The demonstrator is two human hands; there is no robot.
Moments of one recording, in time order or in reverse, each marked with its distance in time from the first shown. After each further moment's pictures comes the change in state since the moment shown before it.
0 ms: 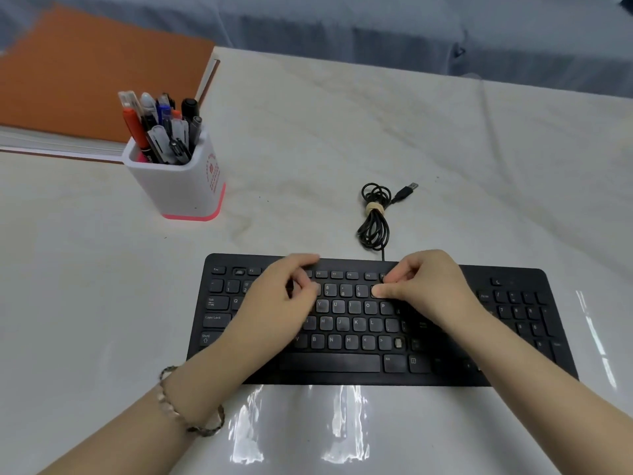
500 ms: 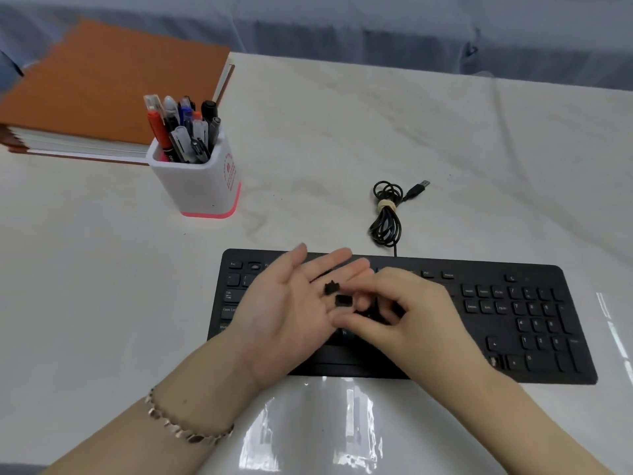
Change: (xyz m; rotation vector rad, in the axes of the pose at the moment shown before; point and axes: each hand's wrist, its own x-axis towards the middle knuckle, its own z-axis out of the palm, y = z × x) left_hand -0.018 0.039 -0.014 -1.405 -0.298 -0.565; right_hand -0.062 -0.026 0.023 0.097 0.015 -0.658
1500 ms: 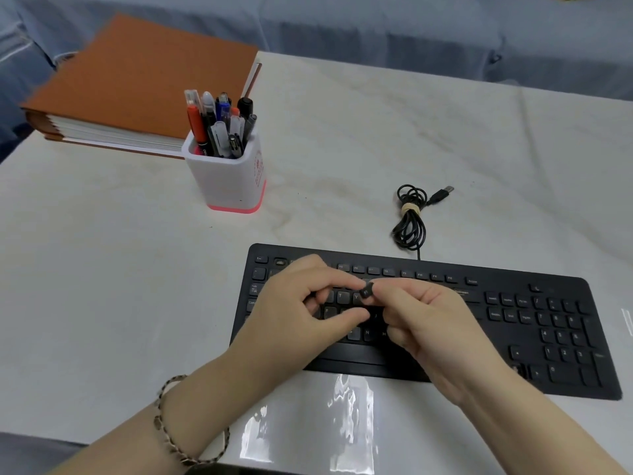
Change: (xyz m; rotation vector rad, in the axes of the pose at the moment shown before) left_hand -0.022 0.002 -0.029 1.356 0.108 0.868; right_hand 0.004 -0.020 0.013 0.702 0.017 0.736
